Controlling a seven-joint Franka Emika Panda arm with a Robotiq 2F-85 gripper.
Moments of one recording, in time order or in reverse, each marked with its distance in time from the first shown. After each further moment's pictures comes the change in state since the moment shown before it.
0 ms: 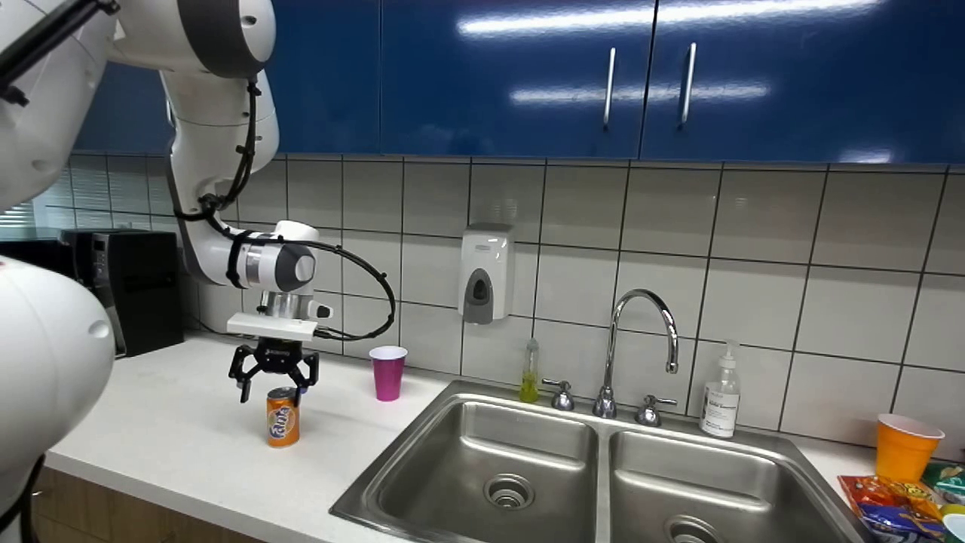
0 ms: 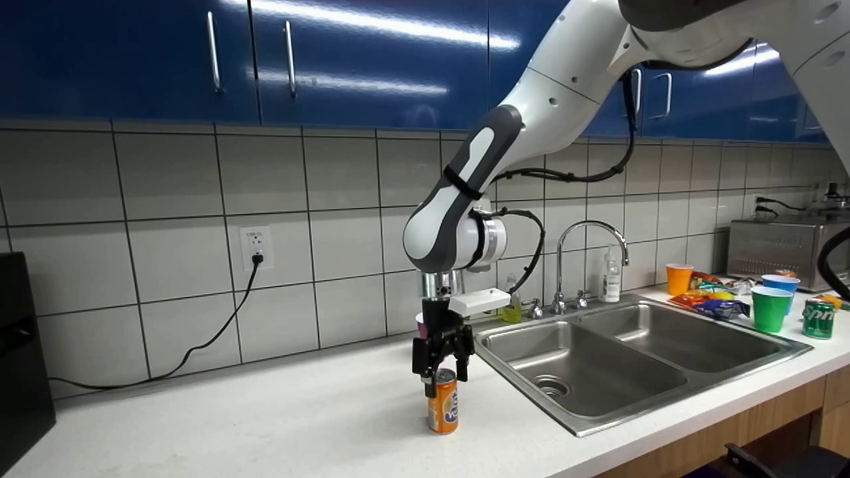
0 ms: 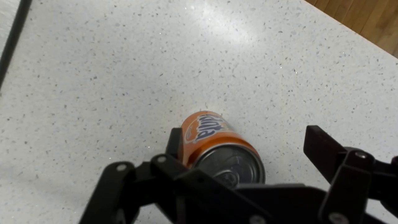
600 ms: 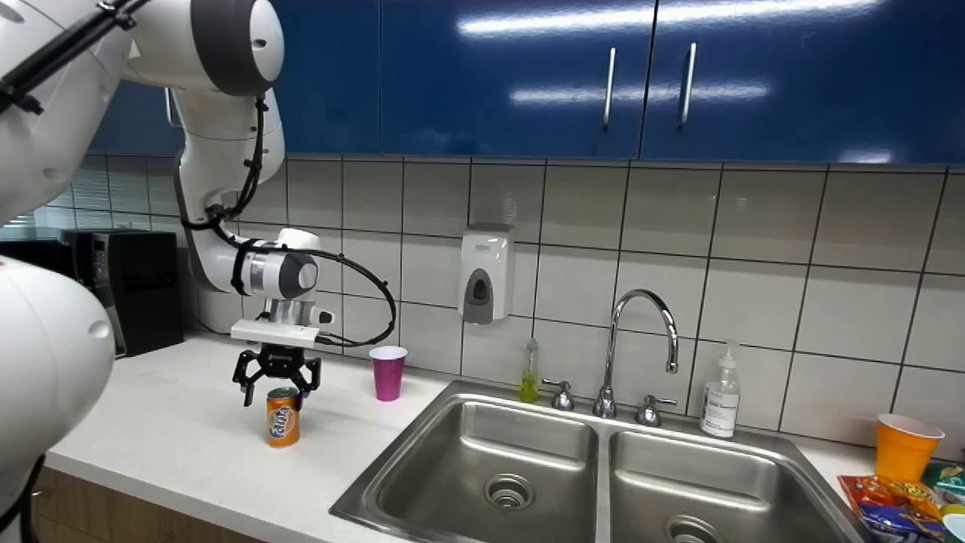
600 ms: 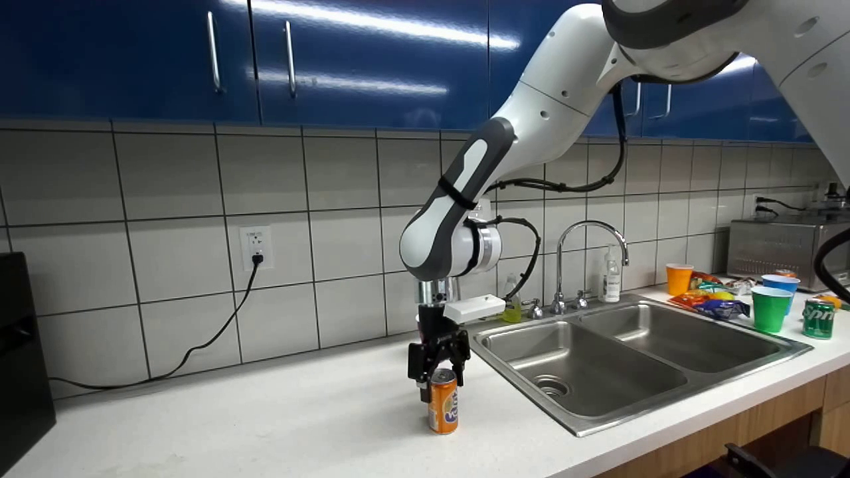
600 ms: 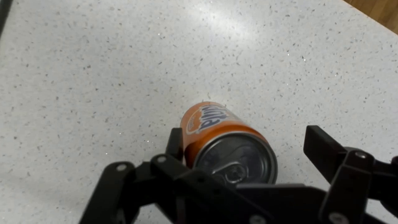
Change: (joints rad) arm 0.000 0.056 0.000 0.046 -0.007 0.013 0.014
